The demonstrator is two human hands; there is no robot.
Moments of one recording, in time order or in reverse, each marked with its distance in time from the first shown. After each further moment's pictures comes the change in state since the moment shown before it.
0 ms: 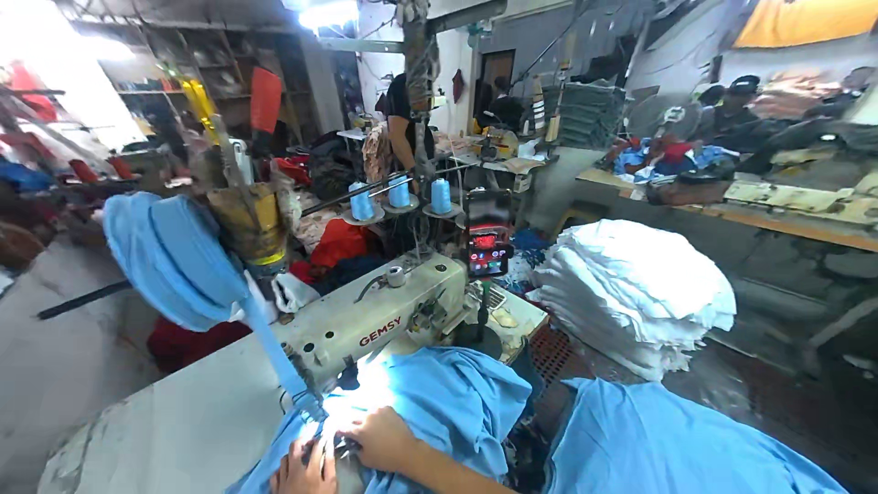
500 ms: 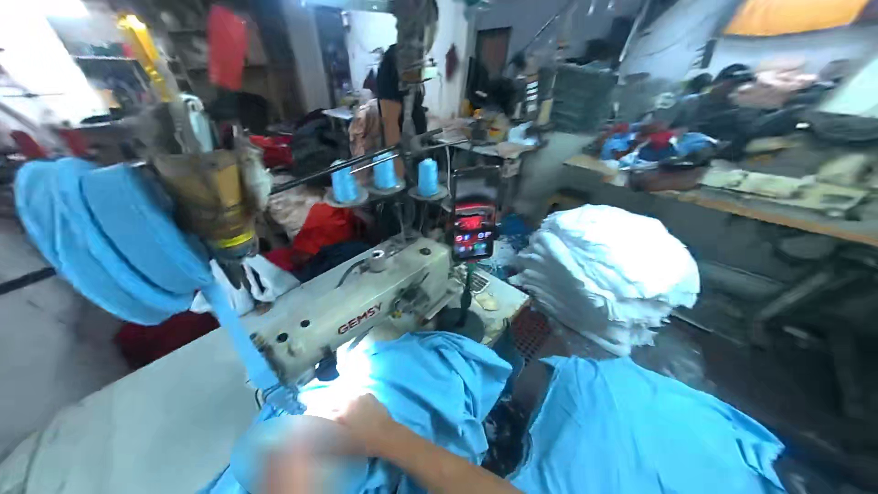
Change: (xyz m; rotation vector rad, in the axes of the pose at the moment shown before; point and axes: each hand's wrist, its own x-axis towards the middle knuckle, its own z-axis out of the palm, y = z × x) left_hand -0.001 -0.005 -0.004 -0.186 -0.126 0.138; right_hand 0.000 0.003 0.002 0.035 0.008 0.010
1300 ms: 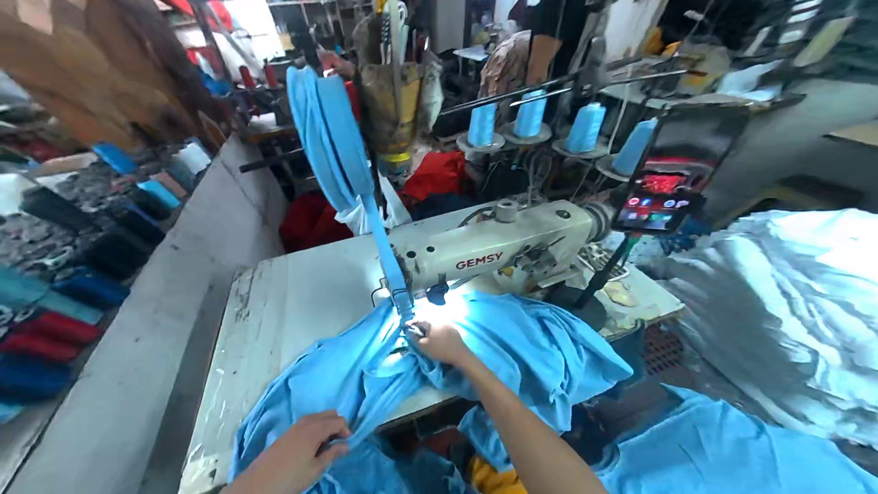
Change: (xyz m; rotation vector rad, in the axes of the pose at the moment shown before) left_hand -0.086 -0.028 -0.171 -0.190 -0.763 -0.121; right_hand 0.034 -0.022 -0.010 0.292 -0.182 0.276
